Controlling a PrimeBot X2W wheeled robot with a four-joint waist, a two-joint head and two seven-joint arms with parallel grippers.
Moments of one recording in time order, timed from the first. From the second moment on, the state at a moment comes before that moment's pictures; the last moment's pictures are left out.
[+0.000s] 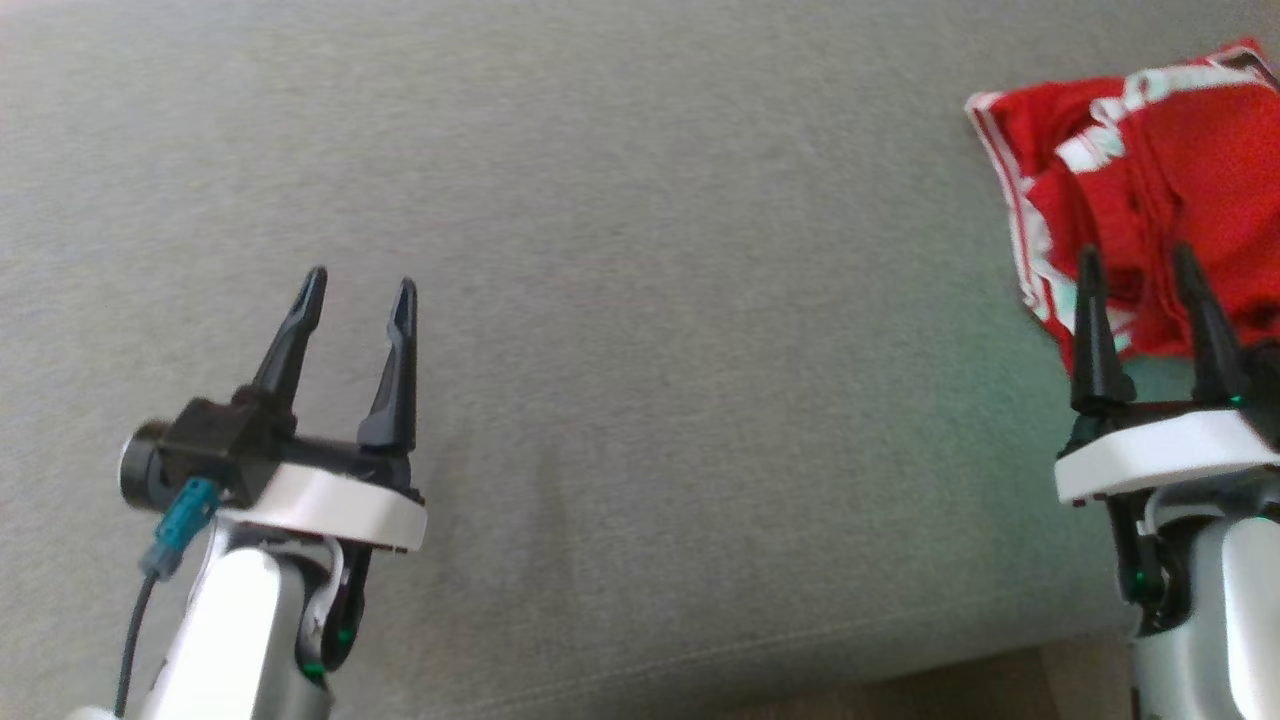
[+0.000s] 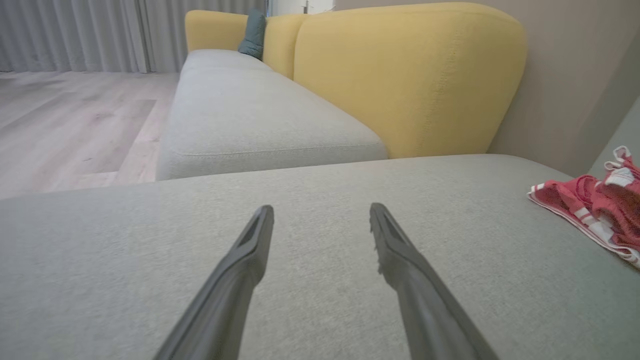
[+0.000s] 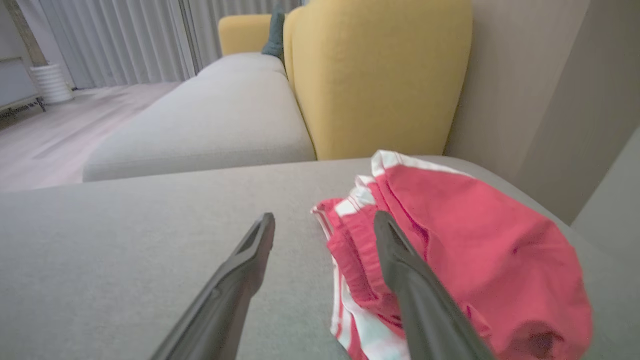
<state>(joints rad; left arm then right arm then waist) -0.19 0.17 -0.23 0.09 -0.21 -0.01 -0.25 -0.17 -0.05 -0.13 0.03 0.09 0.13 0.01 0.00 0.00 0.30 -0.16</state>
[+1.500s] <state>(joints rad) 0.00 0.18 -0.18 0.14 -0.24 0.03 -0.25 0.01 -0.05 0.00 -0.05 0.16 0.13 0.04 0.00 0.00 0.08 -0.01</state>
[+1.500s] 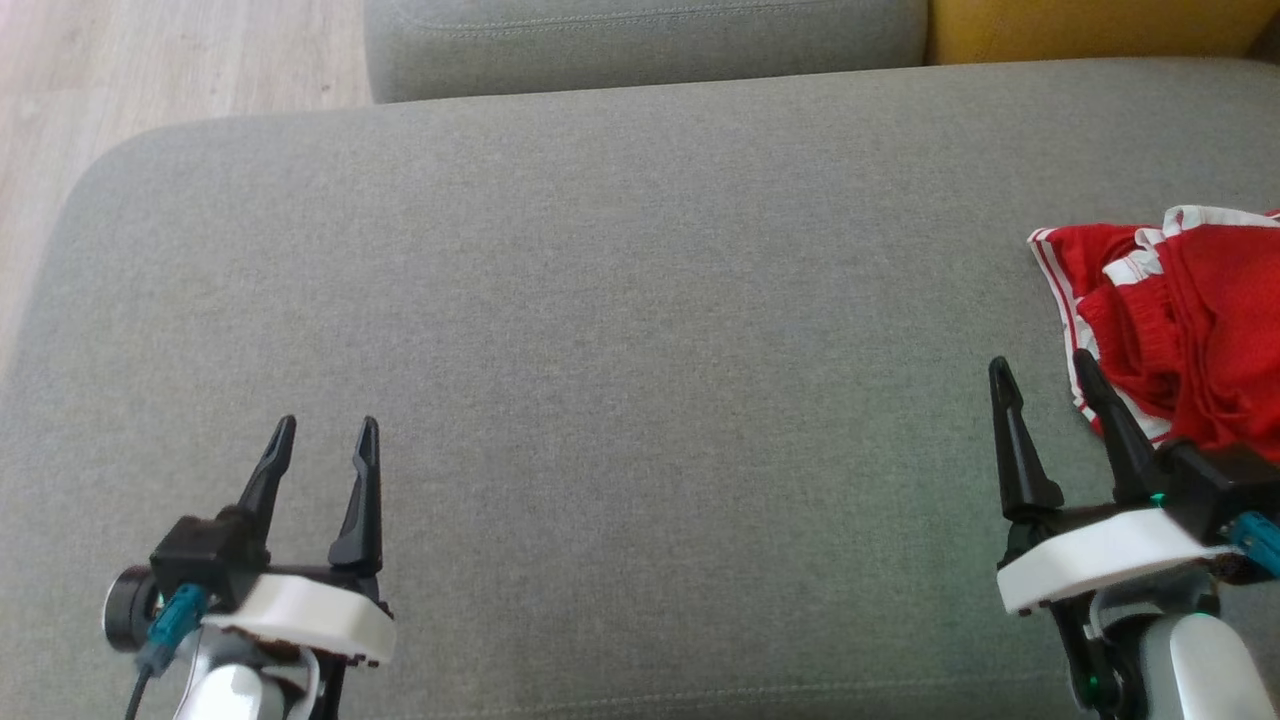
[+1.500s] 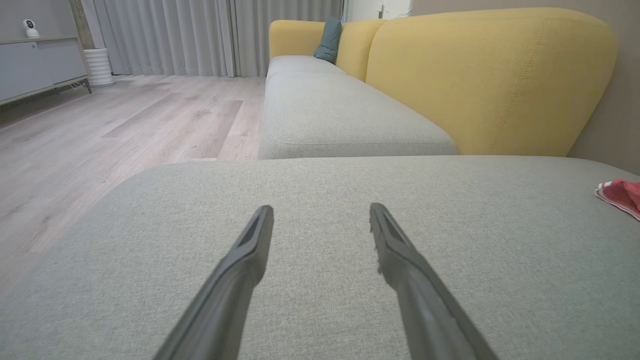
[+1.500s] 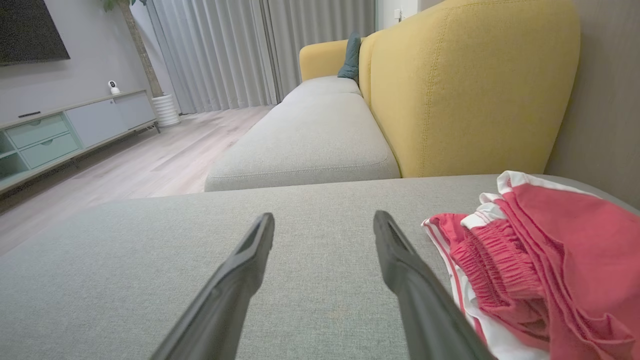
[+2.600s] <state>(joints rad) 0.04 0.17 -0.22 0.20 -0.26 0.04 -0.24 0.04 -0.04 0.00 0.03 0.20 0.13 0.04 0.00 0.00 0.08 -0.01</state>
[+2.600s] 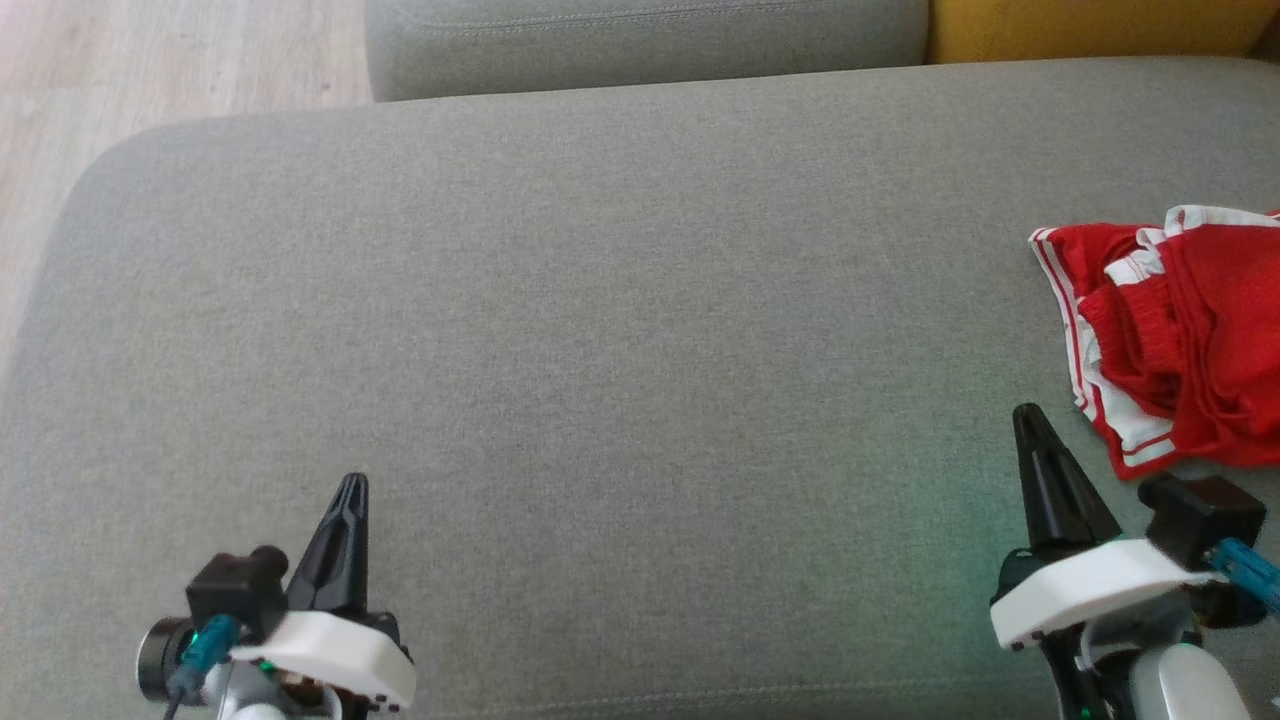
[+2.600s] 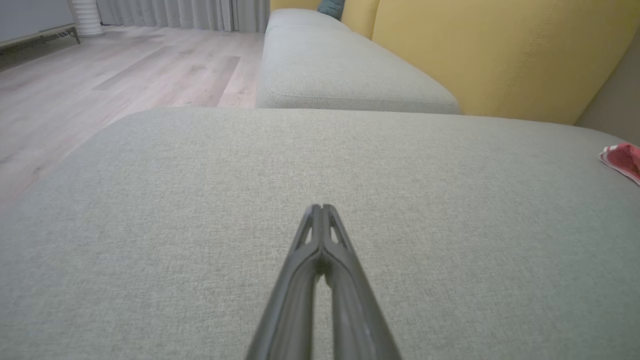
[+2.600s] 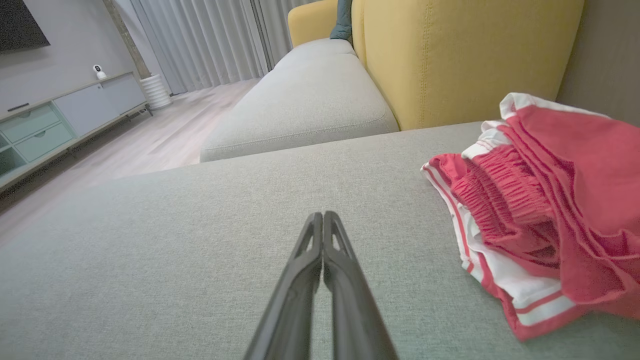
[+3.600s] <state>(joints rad) 0.03 0.15 -0.16 0.22 -0.59 0.00 -0.16 0.03 -0.05 0.00 0.09 0.56 0.13 0.04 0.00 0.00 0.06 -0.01</state>
